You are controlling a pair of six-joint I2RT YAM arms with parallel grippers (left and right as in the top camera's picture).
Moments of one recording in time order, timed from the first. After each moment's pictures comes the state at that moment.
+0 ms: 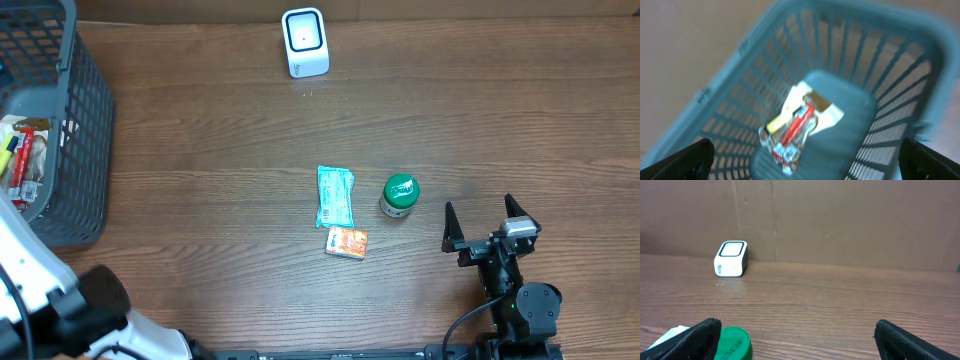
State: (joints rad) left arm 0.55 1.85 2.32 -1.22 -0.18 0.06; right arm 0.04 0.01 0.02 -0.02 -0.09 -0.01
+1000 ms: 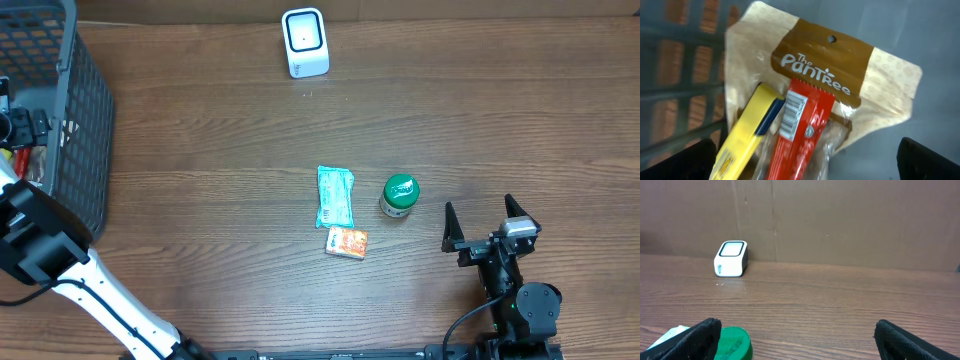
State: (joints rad) left arm 0.68 2.42 2.31 -1.08 -0.03 0.41; right arm 0.04 0.01 0.02 -0.03 -0.09 -0.01
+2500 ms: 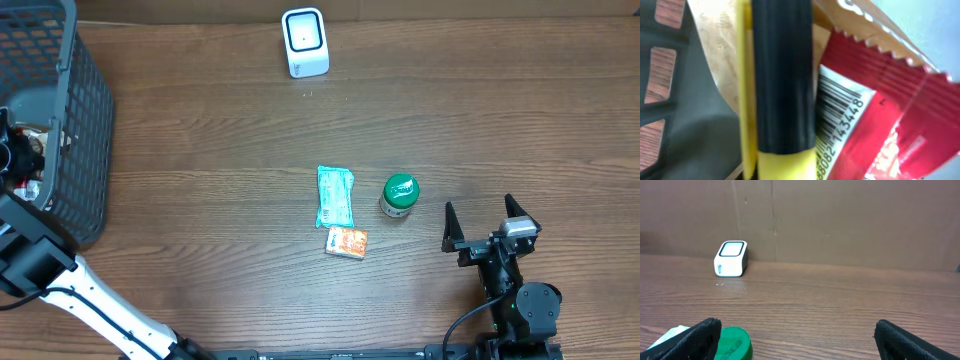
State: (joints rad) left arm 0.78 2.43 2.15 -1.00 0.14 0.42; right arm 0.04 0.01 0.02 -0.03 -0.09 -0.01
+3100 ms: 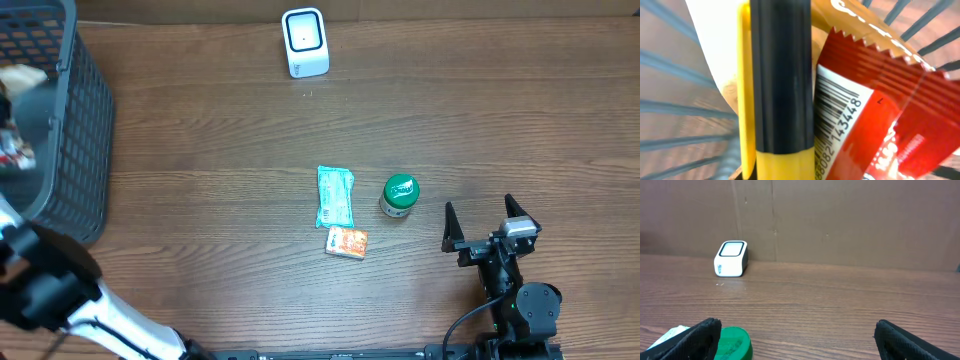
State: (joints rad) left arm 0.68 2.02 2.12 -0.99 0.12 0.22; right arm 0.04 0.01 0.02 -0.03 -0.09 -0.01
